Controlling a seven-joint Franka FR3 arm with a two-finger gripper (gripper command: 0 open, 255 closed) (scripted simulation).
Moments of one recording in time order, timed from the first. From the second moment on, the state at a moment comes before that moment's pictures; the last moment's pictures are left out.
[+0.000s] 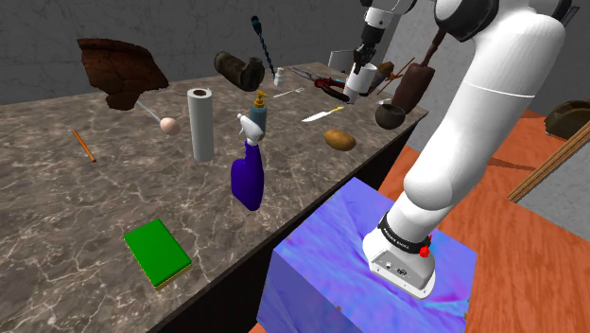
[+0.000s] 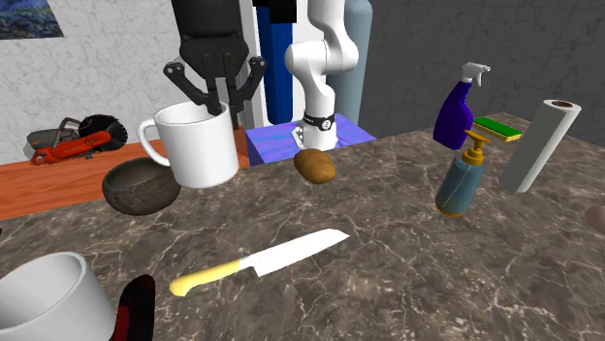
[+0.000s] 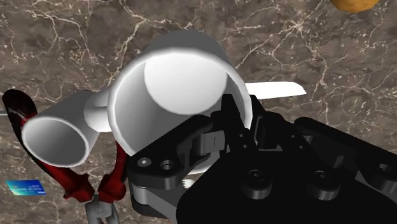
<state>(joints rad) -0.21 0.13 -0.56 -1.70 0.10 1.85 -0.69</state>
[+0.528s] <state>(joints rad) -0.27 0.12 -0.61 -1.66 0.10 1.78 -0.79</state>
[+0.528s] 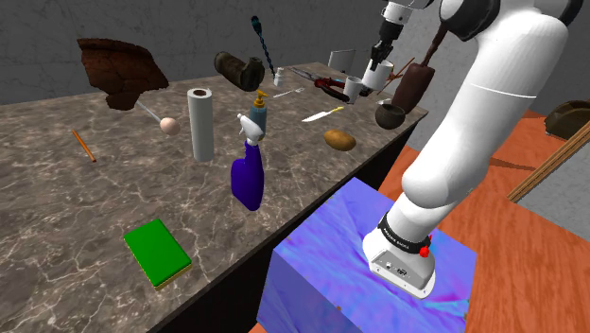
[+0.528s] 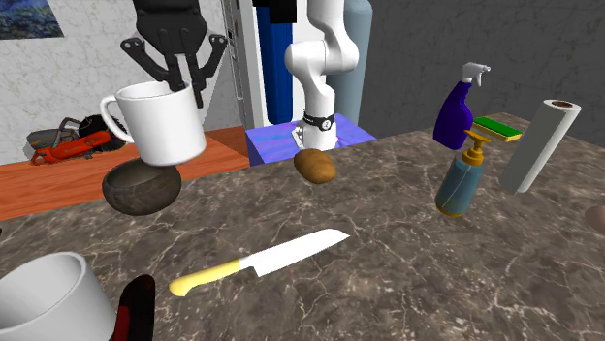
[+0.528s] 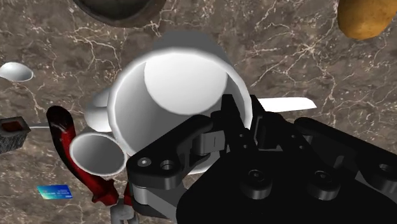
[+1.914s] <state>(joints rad) -0.46 0.21 -0.70 -1.63 0.18 1.81 -1.09</state>
